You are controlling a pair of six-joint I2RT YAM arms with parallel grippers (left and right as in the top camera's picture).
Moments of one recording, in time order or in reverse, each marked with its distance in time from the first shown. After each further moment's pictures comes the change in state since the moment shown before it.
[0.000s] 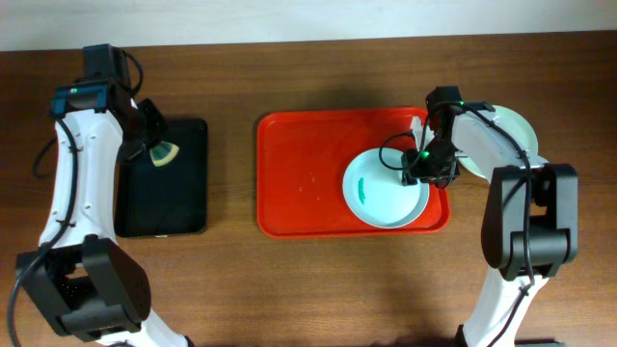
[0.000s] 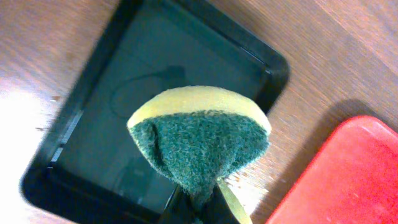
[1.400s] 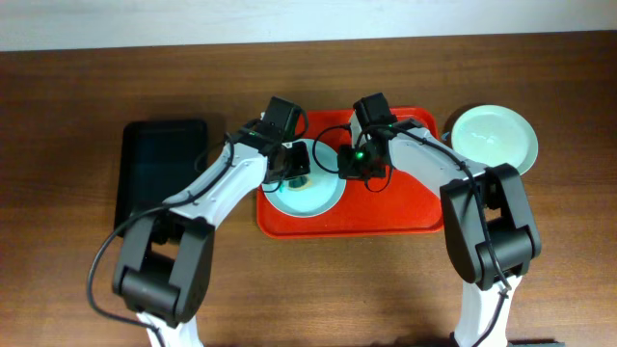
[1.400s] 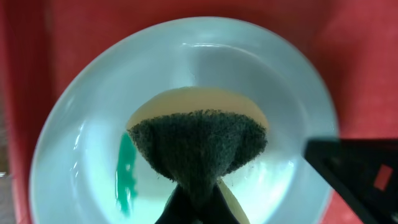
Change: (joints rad) left arm -0.571 0.118 -0.348 0.531 0.095 -0.072; right arm 0.299 0.008 -0.054 0.373 -0.176 0.401
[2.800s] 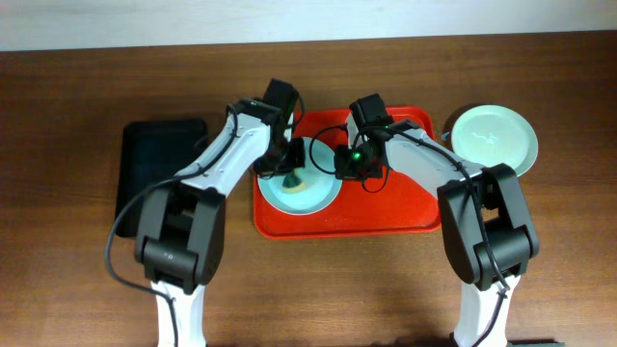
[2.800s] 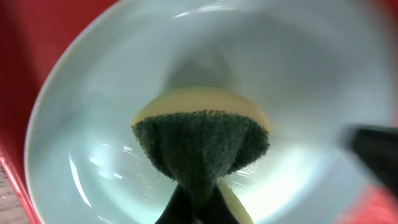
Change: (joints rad) left arm 0.048 0.193 0.275 -0.343 0.044 0.142; right arm 0.011 0.003 -0.001 0.016 0.003 0.005
